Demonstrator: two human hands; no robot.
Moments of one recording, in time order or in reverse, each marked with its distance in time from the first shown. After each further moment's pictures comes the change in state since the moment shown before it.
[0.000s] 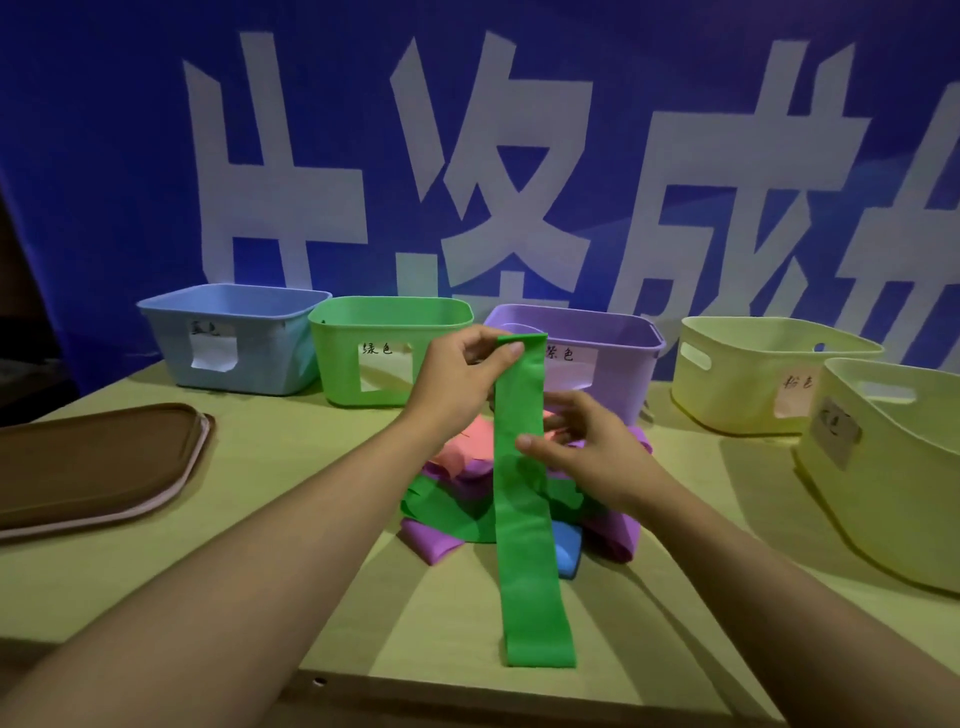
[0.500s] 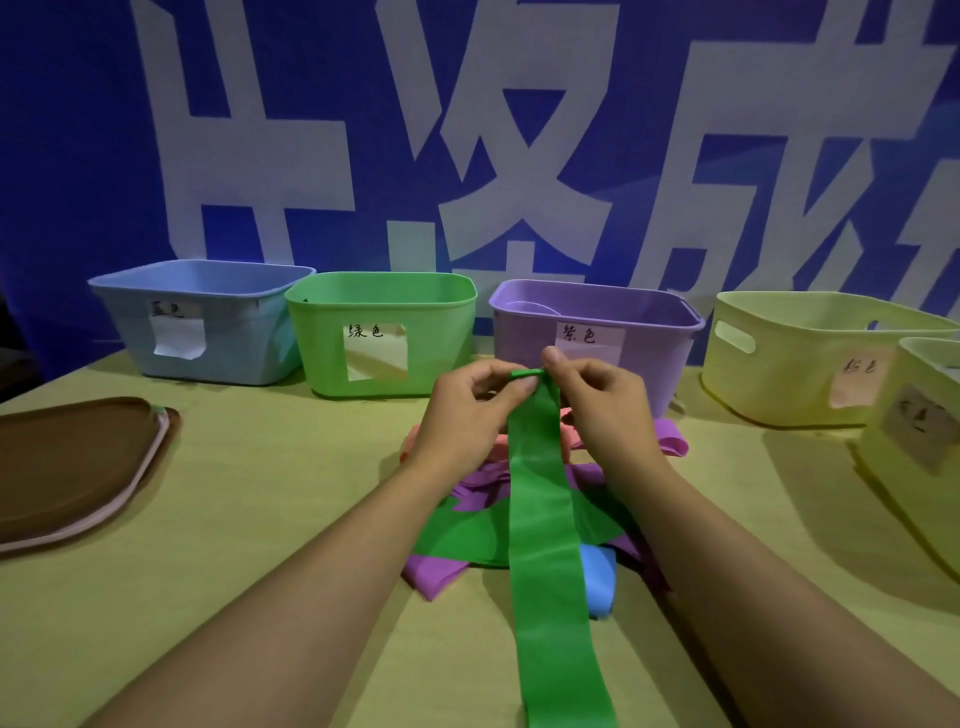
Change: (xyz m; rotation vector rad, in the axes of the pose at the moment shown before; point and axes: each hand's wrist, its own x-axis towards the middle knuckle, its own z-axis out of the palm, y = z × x) left_hand 0.004 -0.082 0.012 -0.046 -0.005 -0.061; right_hand 0.063 0.019 0.025 0.277 0.388 0.001
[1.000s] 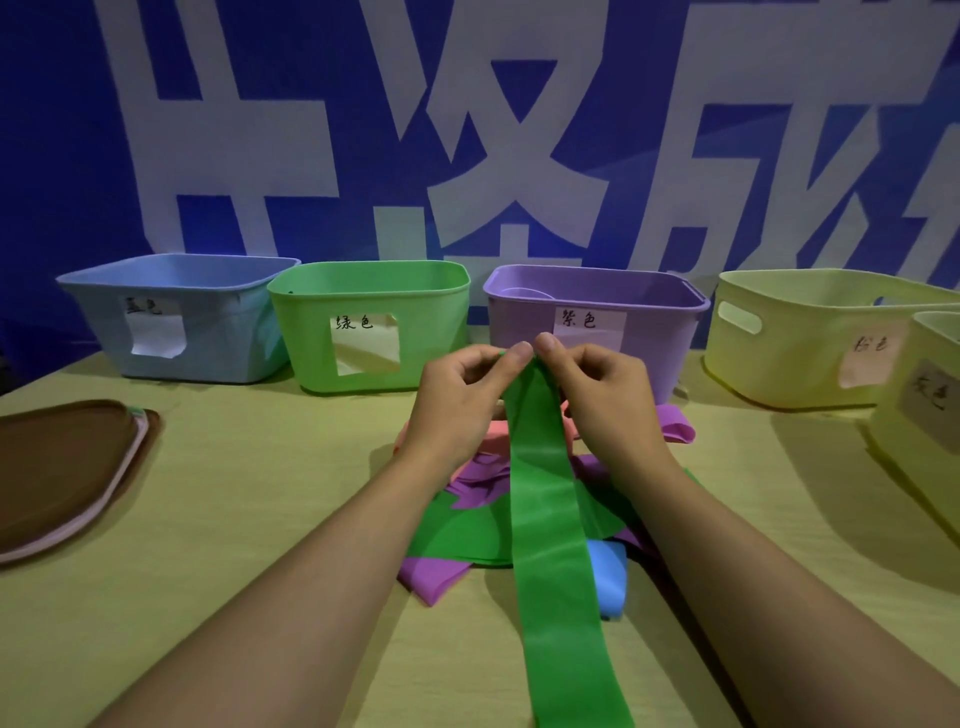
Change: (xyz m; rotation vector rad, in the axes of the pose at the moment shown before) left_hand 0.000 0.007 -0.001 -0.139 -0.009 -0.063; right_hand 0.000 0.004 0.005 -0.060 0.017 -0.103
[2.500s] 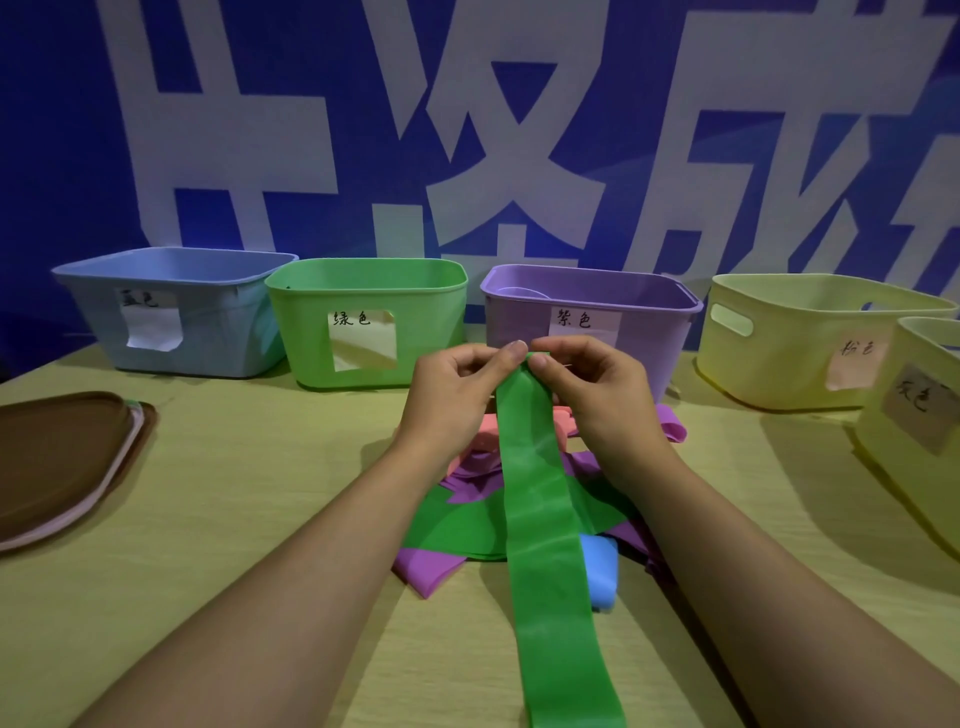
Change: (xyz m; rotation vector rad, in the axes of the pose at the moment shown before) left_hand -0.001 0.005 0.000 0.027 0.061 -0.051; right_hand 0.002 0.008 -0.006 0.231 -0.106 0.026
